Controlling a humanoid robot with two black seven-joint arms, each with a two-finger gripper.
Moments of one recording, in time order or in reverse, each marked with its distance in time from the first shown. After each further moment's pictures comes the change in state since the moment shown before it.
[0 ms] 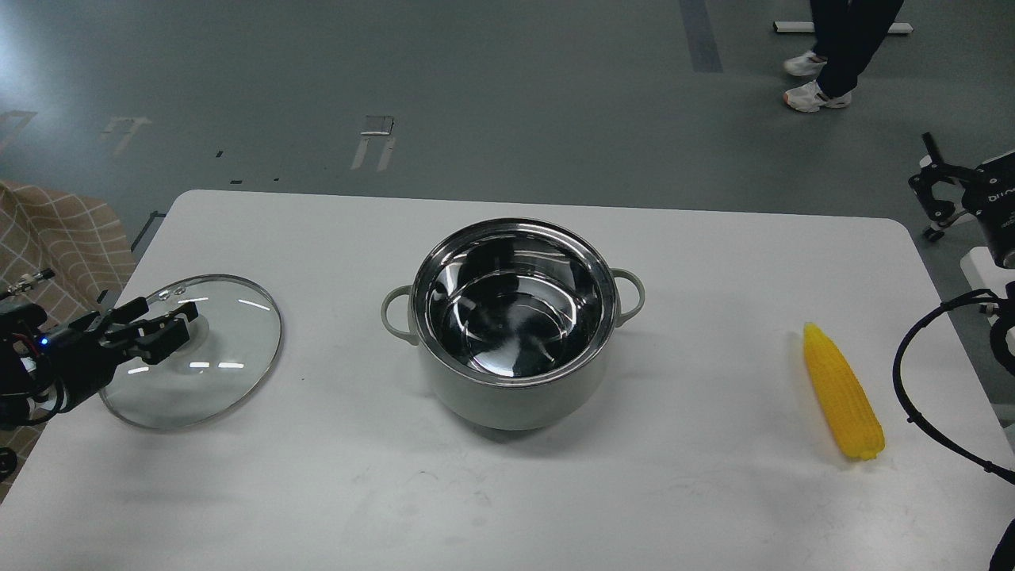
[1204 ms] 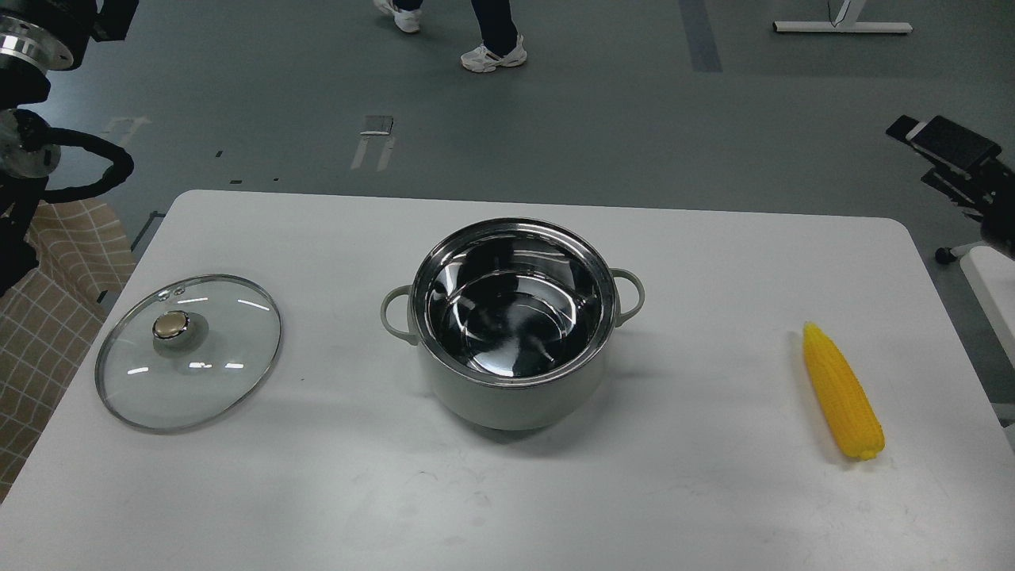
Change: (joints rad) left arm -0.791 -0.290 -0.047 0.364 -1.509 -0.414 0.078; right arm -0.146 -0.426 -0.383 0.644 -1.156 0.000 0.000
